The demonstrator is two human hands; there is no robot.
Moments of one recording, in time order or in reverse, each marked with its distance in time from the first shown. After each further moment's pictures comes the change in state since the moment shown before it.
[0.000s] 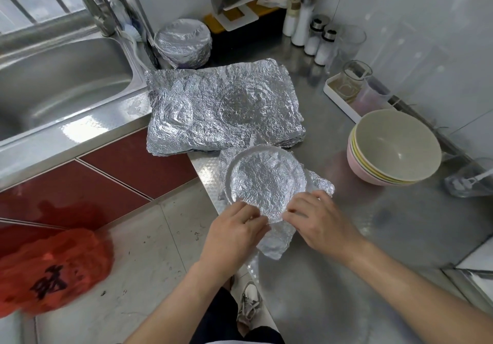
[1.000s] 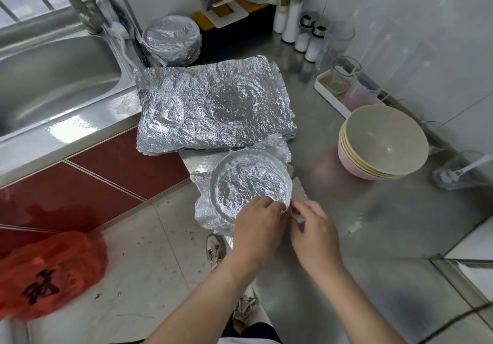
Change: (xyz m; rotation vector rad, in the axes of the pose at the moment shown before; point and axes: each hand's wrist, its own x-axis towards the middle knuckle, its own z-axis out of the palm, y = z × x) left_hand 0.038 0.049 0.028 -0.087 -0.092 -0.316; right_hand -0.011 -0.048 0.013 0.378 0.135 0.895
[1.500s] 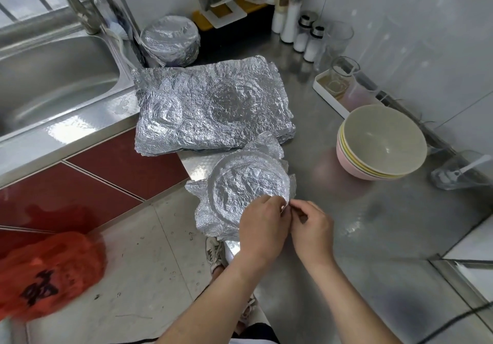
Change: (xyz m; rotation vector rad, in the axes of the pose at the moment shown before) left_hand 0.007 0.021 -0.005 -0.173 -0.043 -0.236; right_hand 0.010 0.003 0.014 0.249 0.170 0.115
